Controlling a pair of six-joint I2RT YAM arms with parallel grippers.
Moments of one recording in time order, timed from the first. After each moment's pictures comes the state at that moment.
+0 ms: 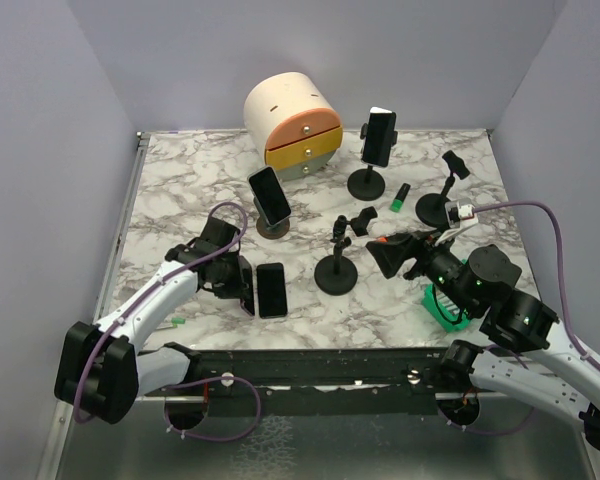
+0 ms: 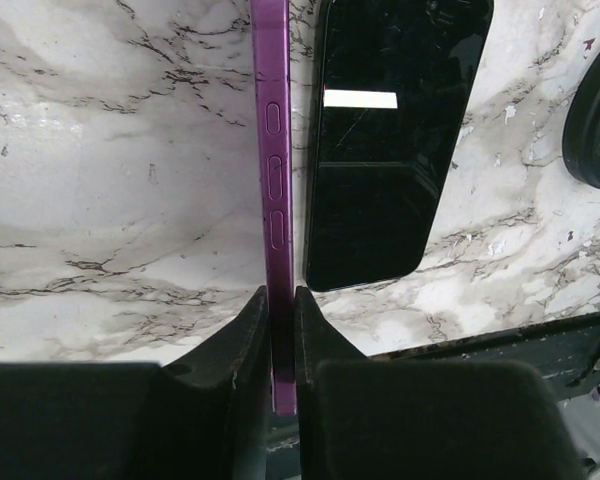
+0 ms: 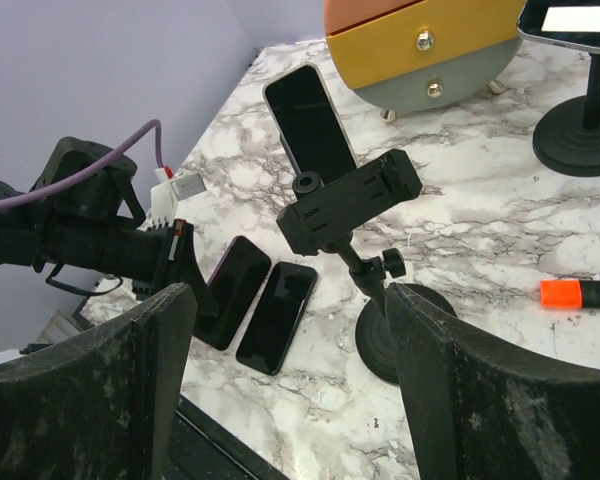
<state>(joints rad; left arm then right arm) -0.39 1.16 0.72 -0.72 0.16 -0.60 0.92 0.60 0.83 -0.32 0.32 0.46</state>
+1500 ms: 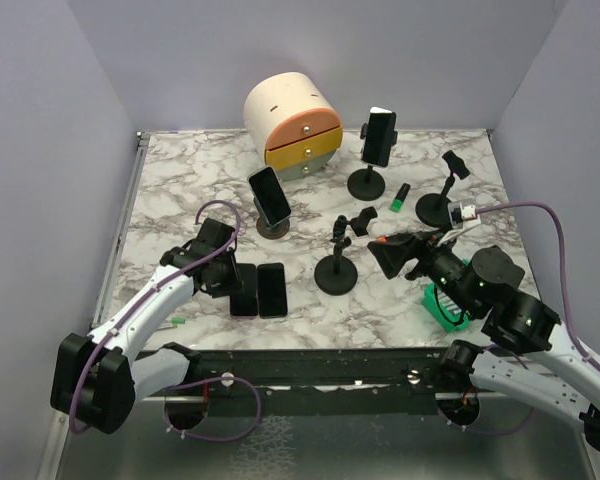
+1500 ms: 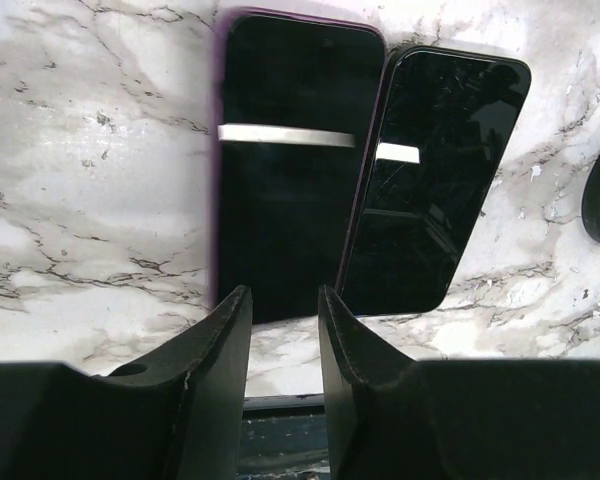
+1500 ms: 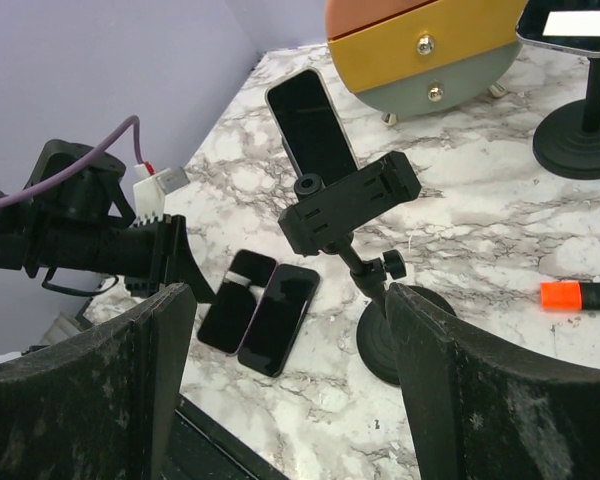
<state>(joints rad) -0.39 1.11 0.72 -0.74 0.01 -0.66 0.92 0.59 0.83 -0.32 0.32 0.46</state>
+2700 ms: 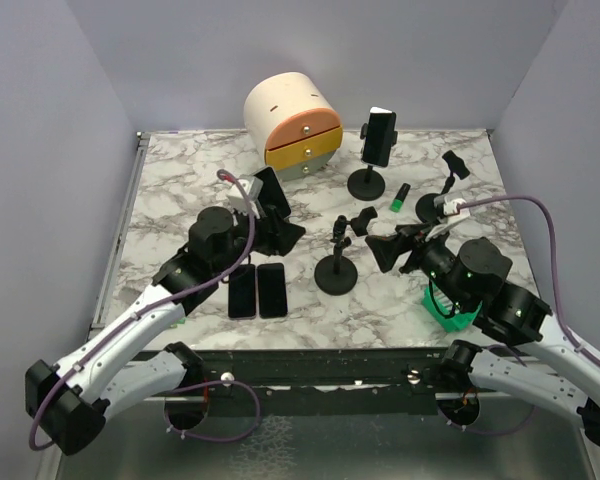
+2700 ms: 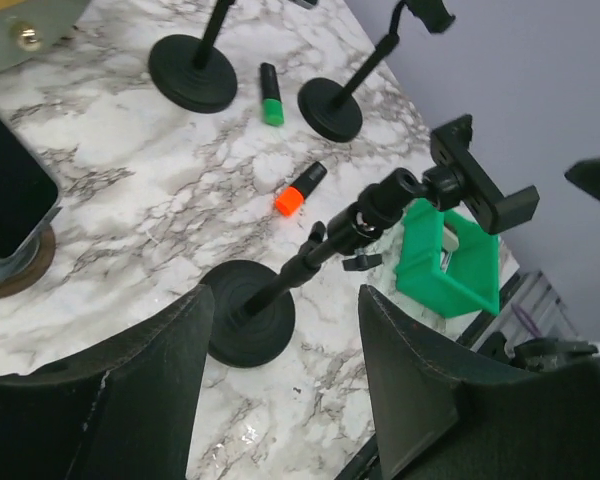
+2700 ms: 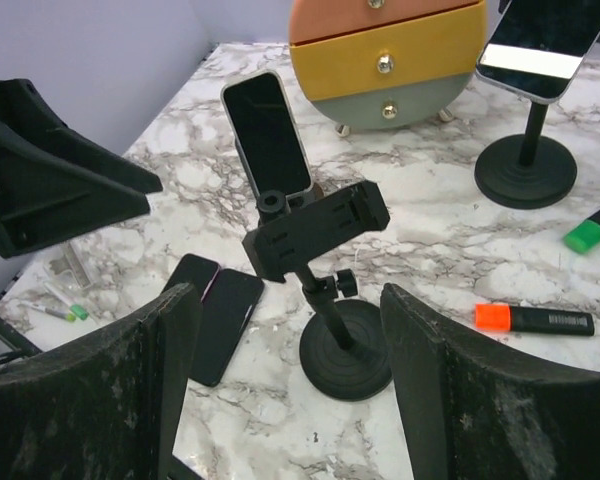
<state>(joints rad) -0.62 0.90 0.79 -0.07 0.11 -0.53 0.92 0.65 0.85 -0.31 0.37 0.31</state>
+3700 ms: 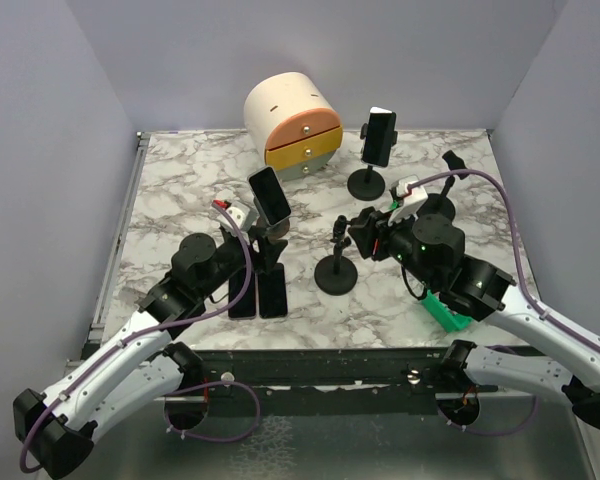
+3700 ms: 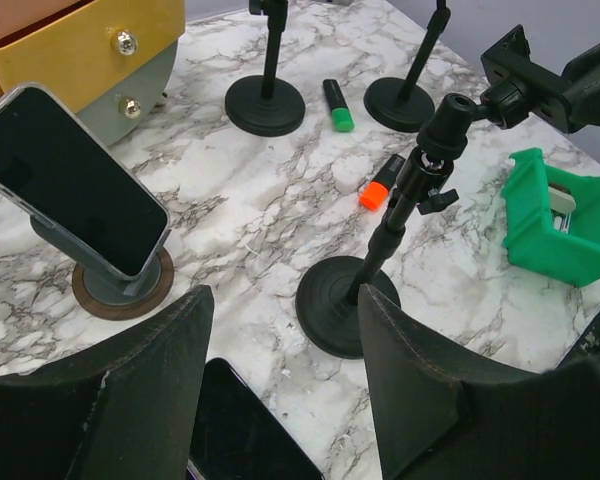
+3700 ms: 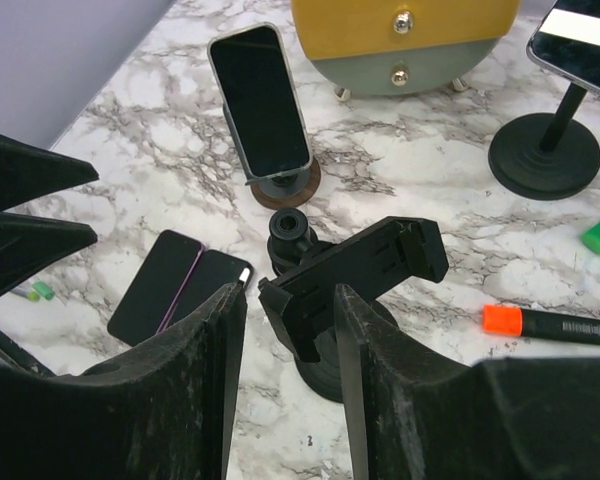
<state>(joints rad) -0.68 0.74 0.64 -0.02 0.04 -0.17 0.92 0.91 0.96 -0.29 0.35 0.28</state>
